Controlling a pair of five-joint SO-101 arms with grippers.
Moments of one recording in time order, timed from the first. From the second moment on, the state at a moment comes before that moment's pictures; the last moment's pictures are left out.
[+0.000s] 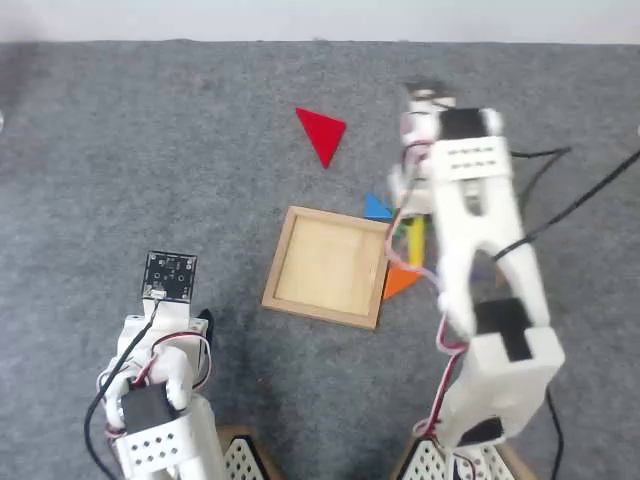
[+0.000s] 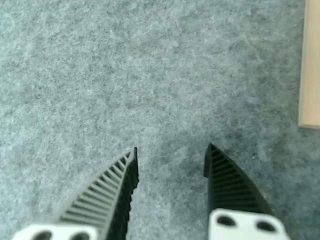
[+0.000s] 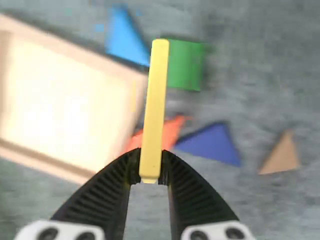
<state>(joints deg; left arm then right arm) -22.9 -103.1 97.1 72.6 -16.2 -14.5 14.2 -16.0 93.8 -0.3</state>
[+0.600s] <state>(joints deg) -22.9 -103.1 97.1 72.6 -16.2 -35.3 23.3 -16.0 80.4 -27.3</state>
